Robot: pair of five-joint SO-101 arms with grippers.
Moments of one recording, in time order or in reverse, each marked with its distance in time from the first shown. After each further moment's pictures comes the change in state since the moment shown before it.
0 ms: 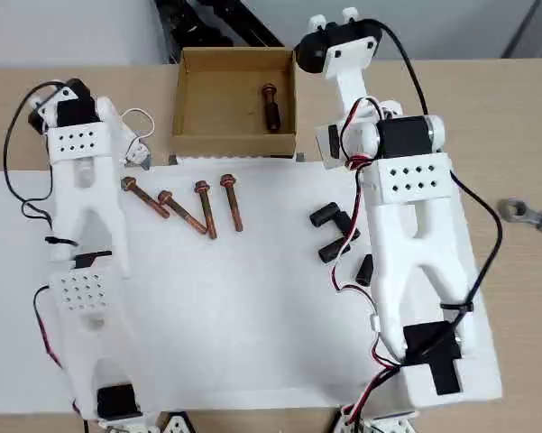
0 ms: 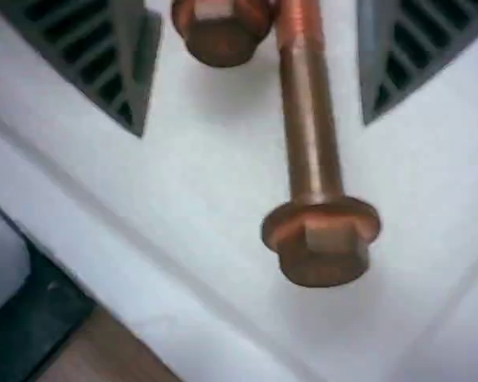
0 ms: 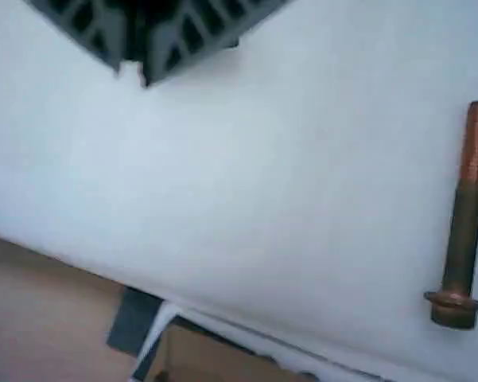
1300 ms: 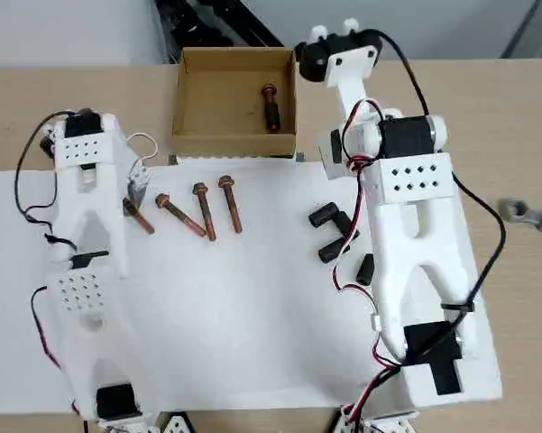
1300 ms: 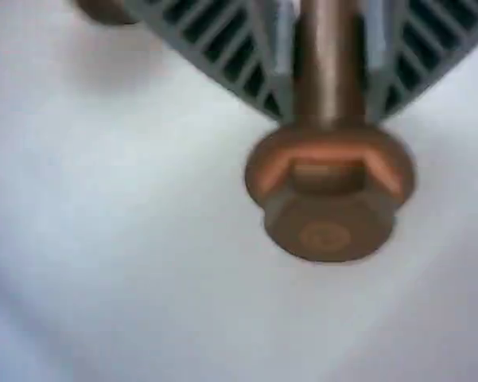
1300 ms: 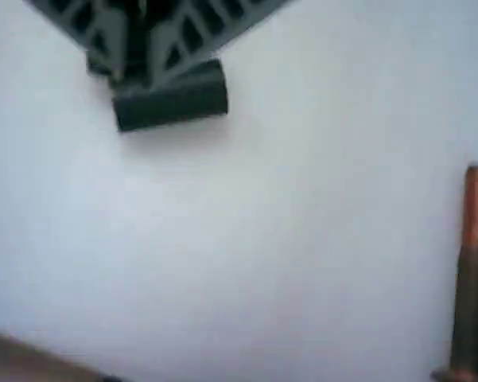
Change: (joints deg) left arm -1.1 -0.3 11.0 -1.1 -2.6; right arm 0.4 0.0 0.0 6.6 0.0
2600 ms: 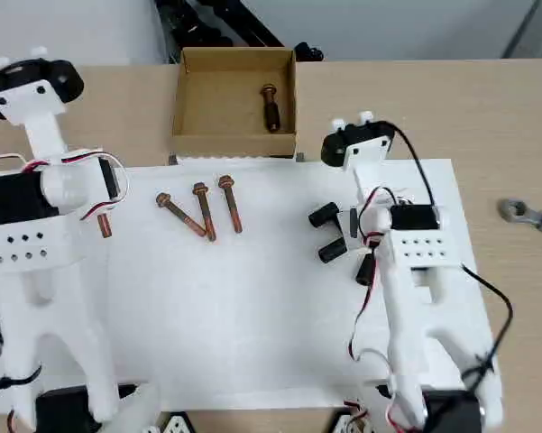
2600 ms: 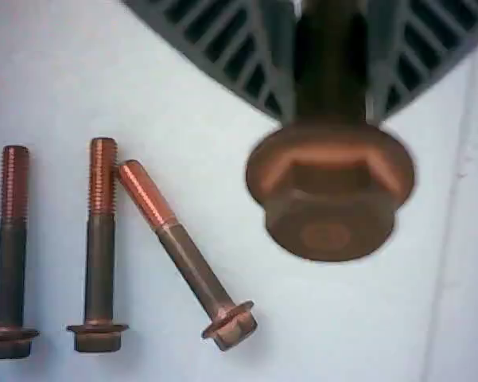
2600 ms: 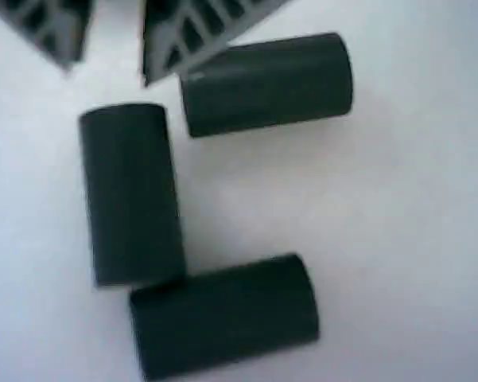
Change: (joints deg) left arm 1.3 -64.2 36.0 -1.3 -27.5; right arm 5.9 -19.8 50.8 -25.8 5.2
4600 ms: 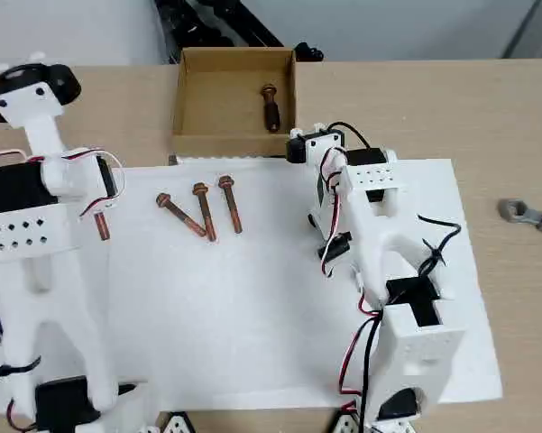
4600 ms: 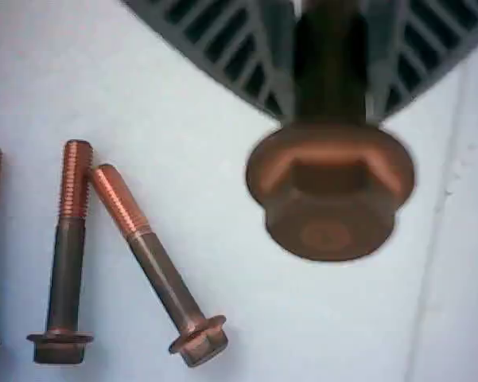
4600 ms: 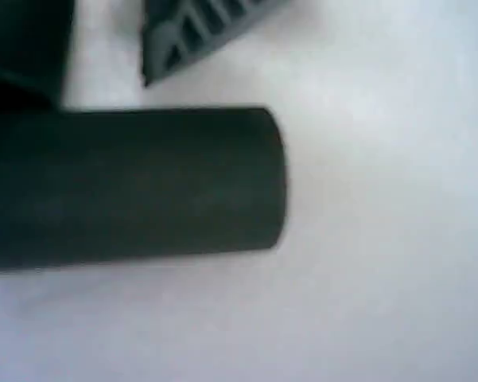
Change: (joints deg) left arm -1.4 3.0 0.3 -0.2 0.5; right arm -5.2 41.8 -33.1 14.1 1.8
